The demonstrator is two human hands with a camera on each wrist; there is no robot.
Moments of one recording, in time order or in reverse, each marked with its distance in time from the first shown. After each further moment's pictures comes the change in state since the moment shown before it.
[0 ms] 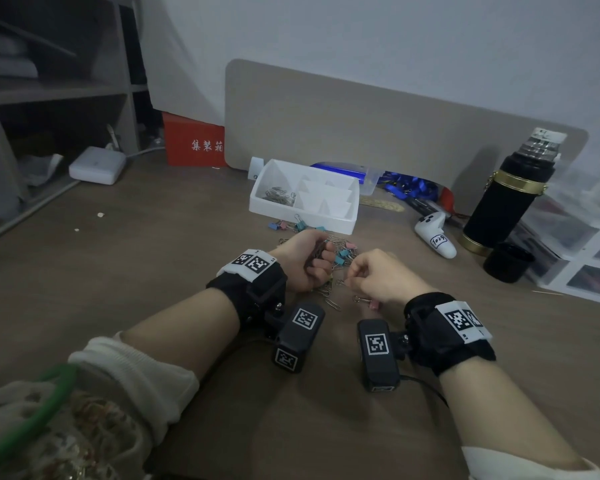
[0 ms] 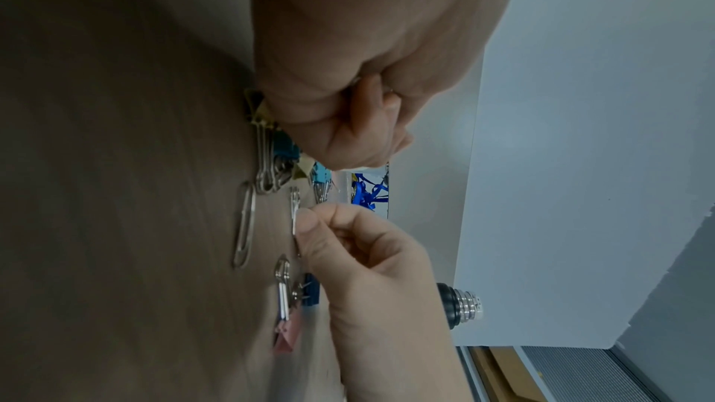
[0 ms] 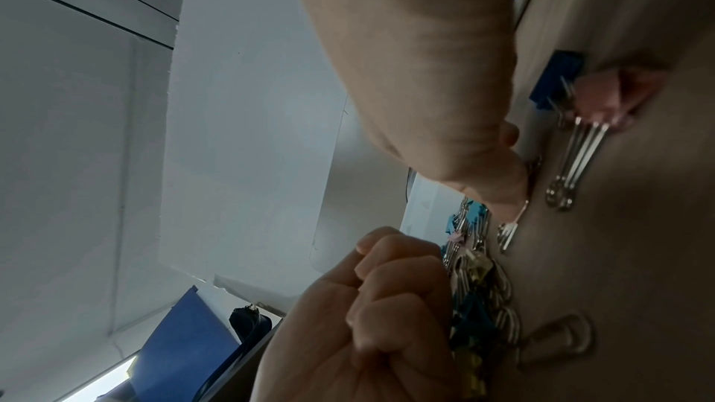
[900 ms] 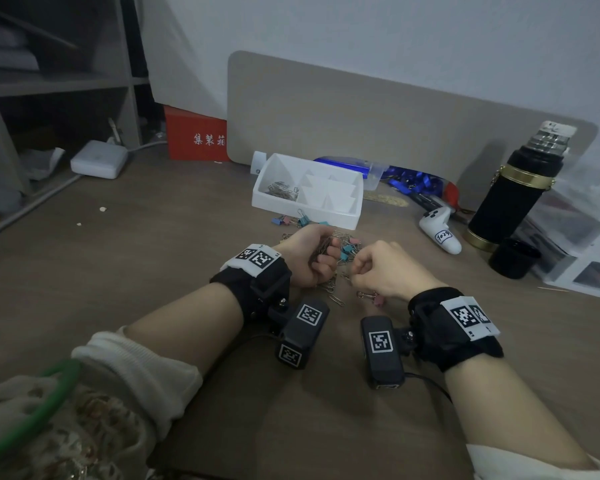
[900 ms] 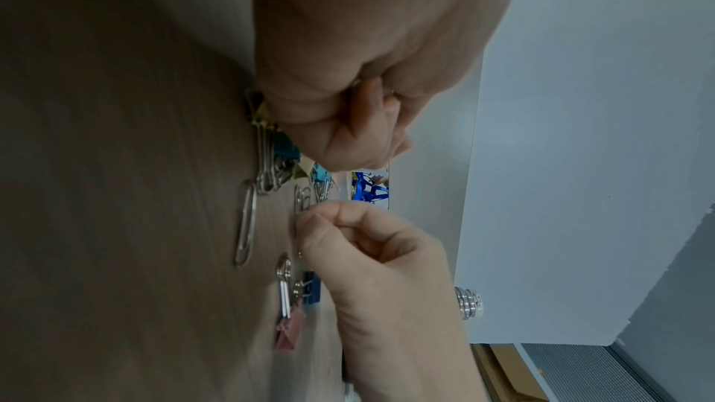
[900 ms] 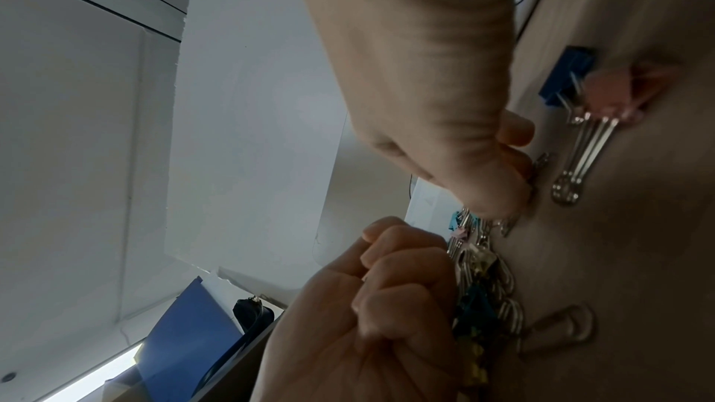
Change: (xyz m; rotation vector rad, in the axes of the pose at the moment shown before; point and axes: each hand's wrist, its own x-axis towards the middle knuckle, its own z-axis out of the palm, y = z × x) left_hand -0.001 0.001 0.002 0.024 -0.007 -0.017; right_hand -0.006 -0.008 -0.007 -0.099 0.012 0.001
